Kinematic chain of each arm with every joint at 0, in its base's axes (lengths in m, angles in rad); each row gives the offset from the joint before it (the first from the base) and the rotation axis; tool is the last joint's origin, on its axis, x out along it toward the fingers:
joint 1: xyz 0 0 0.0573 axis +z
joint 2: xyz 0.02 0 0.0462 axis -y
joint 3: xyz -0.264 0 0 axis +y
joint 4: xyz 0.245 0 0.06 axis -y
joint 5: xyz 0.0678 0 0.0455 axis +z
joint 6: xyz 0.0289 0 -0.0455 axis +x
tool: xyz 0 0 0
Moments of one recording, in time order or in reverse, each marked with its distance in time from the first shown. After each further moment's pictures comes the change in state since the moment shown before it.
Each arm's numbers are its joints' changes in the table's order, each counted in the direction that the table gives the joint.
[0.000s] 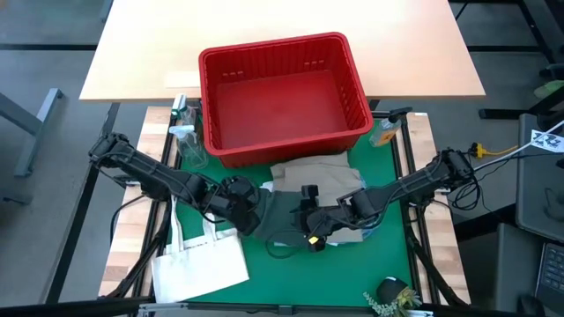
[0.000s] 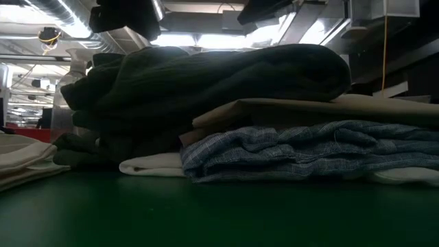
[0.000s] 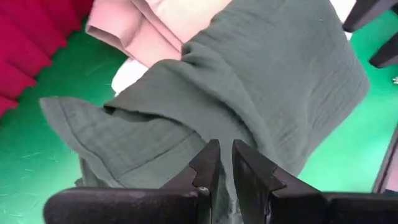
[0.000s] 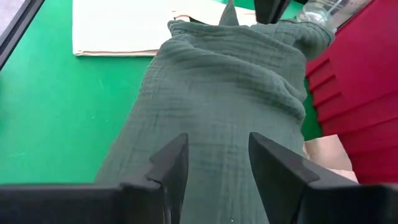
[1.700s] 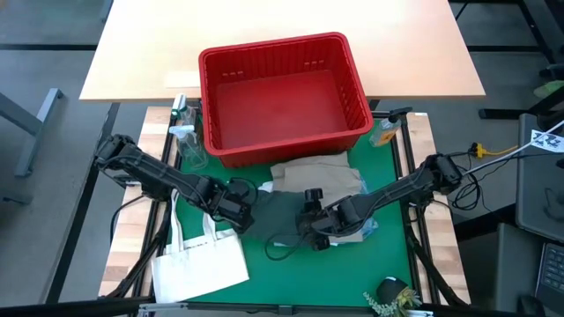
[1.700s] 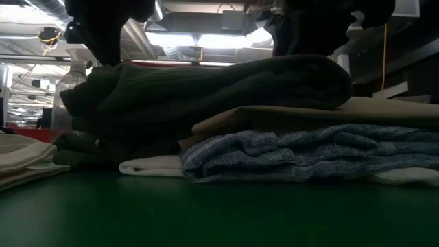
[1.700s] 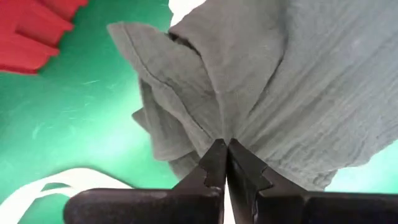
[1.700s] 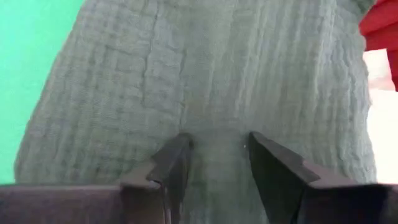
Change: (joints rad) left arm 0.021 -0.065 0.000 -0.260 -0.120 -0.087; right arm 0.000 -0.115 0.000 -0.232 -0.002 0.084
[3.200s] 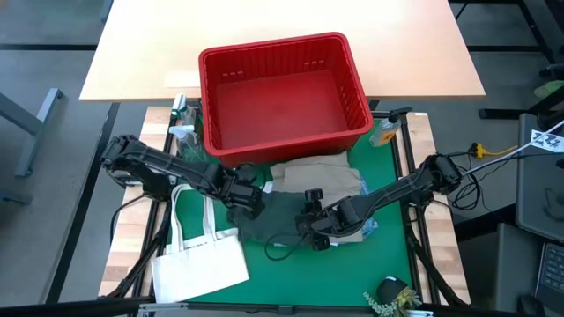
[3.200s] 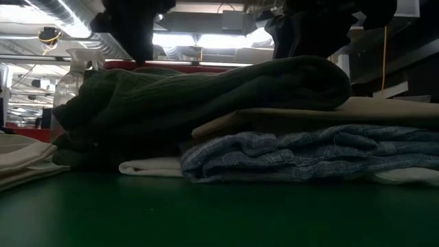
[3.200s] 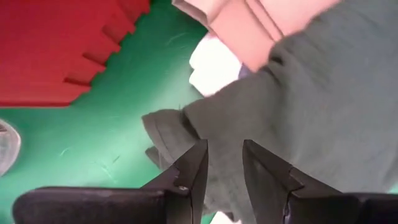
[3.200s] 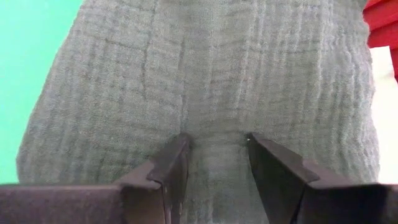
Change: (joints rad) left arm 0.111 -0.065 -0.176 -0.095 0.052 0.026; right arm 0.000 -0.005 0.000 0.000 0.001 0.002
